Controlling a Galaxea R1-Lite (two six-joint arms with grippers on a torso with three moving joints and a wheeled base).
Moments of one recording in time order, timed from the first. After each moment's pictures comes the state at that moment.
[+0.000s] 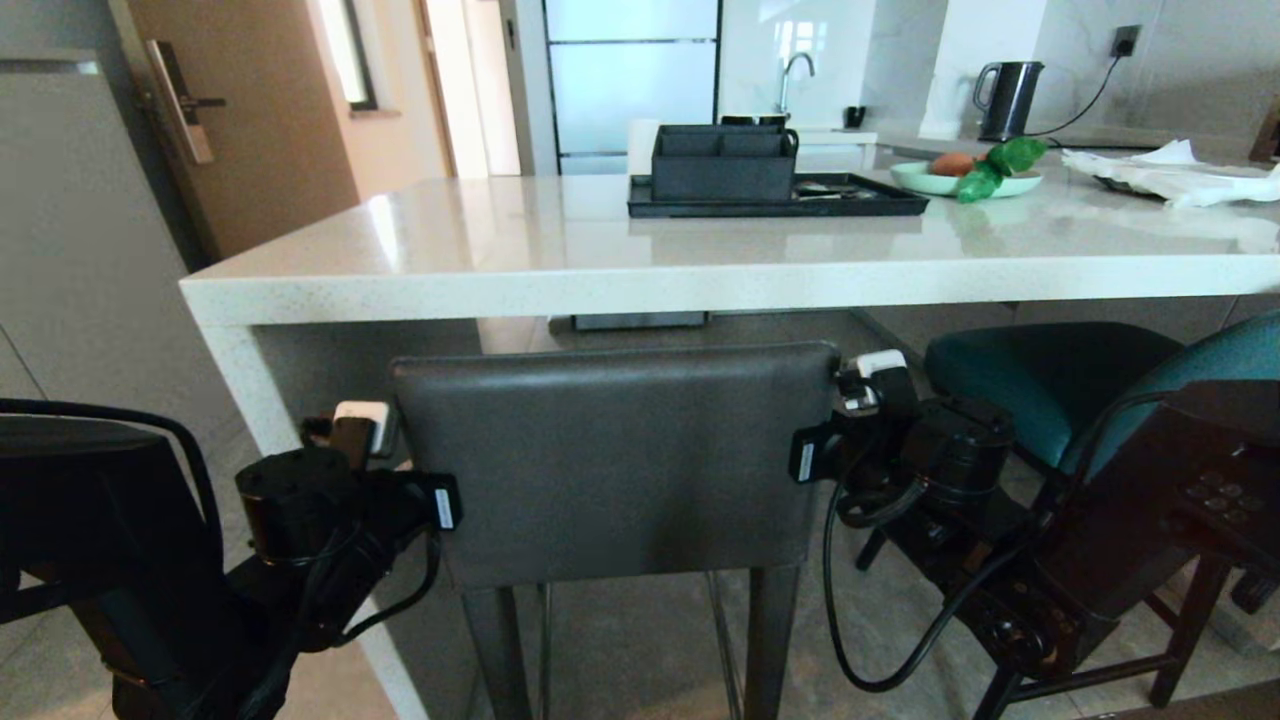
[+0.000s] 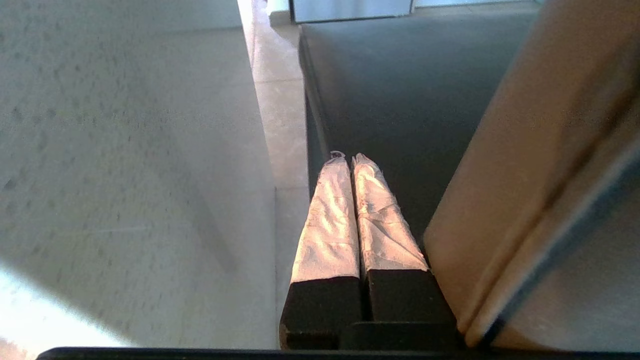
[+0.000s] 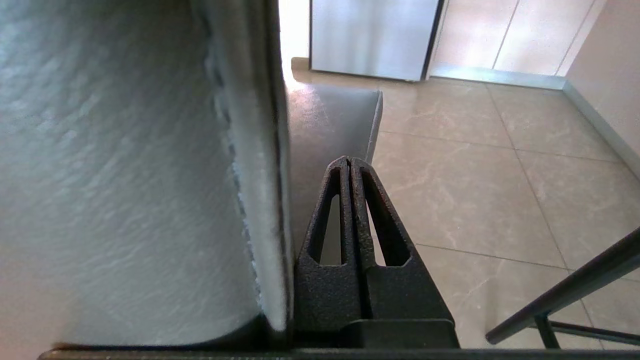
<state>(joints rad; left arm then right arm) -0.33 2.04 -0.39 -1.52 0.22 -0.04 0.49 2.11 -0.70 -1.40 -0.17 -0.05</state>
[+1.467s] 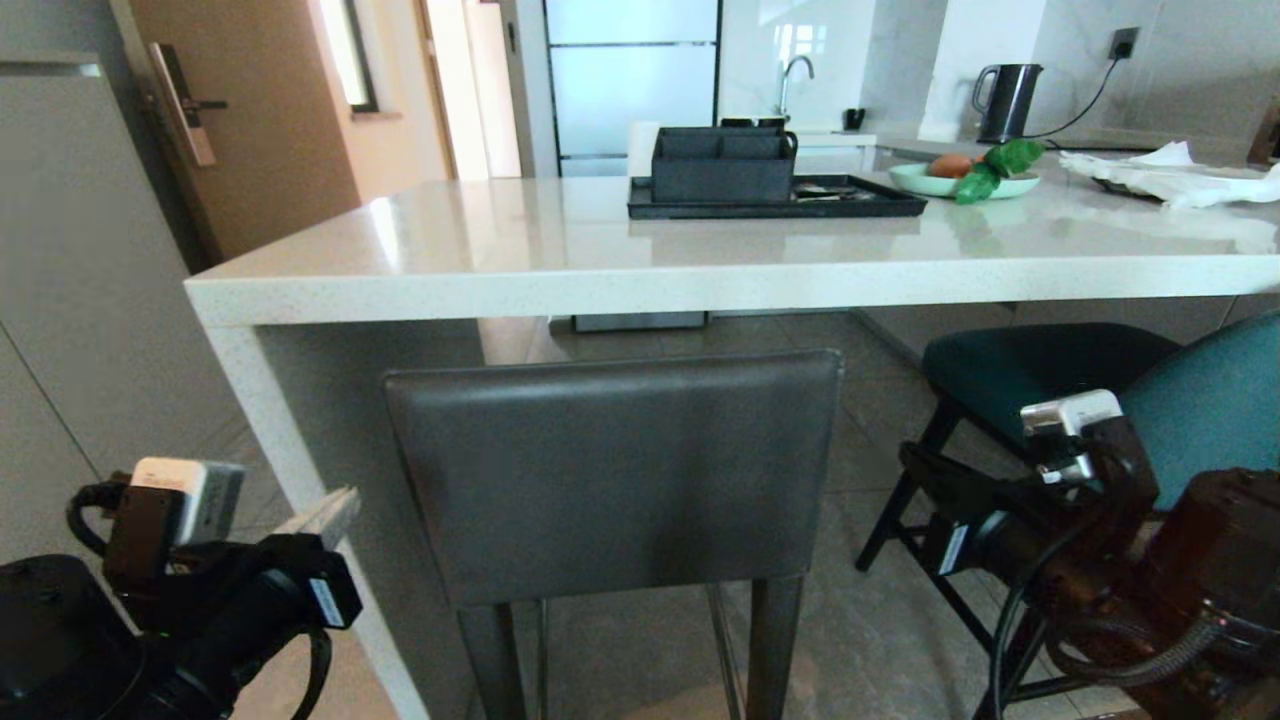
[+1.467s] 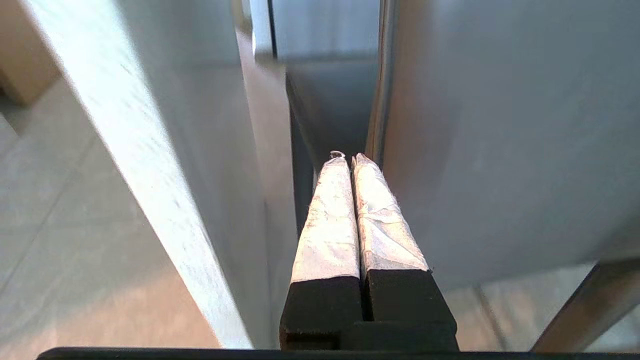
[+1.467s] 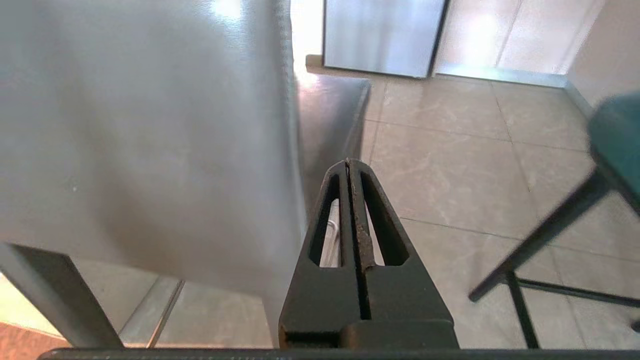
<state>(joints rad) -0.42 1.56 0.00 -1.52 0.29 -0.04 0.52 1.64 -0.23 -1.41 -0.21 -0.04</state>
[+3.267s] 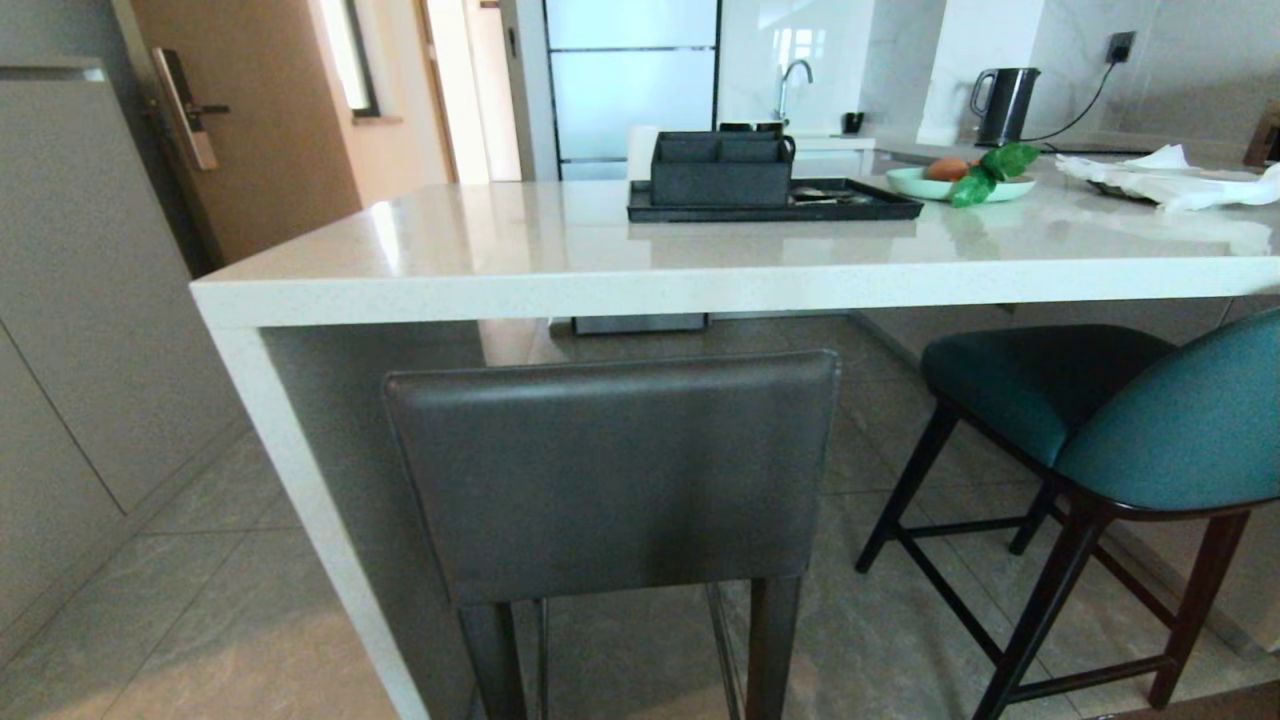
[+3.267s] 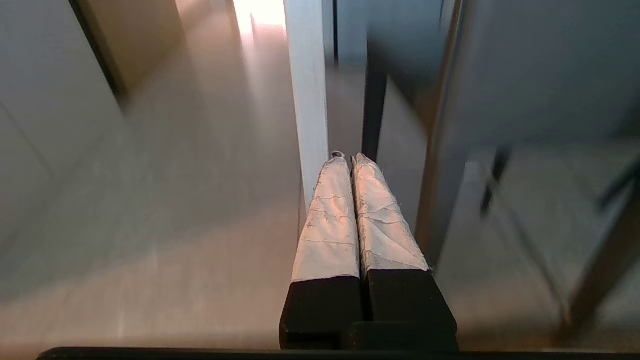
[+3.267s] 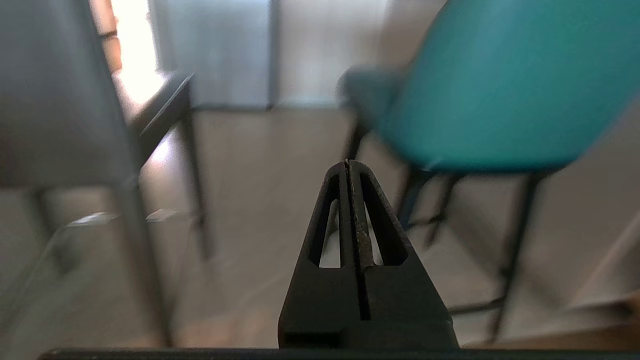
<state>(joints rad) 0.00 0.01 -0.01 -0.02 0.00 0.05 0.00 0.00 -0.03 -0.11 -0.06 -0.11</state>
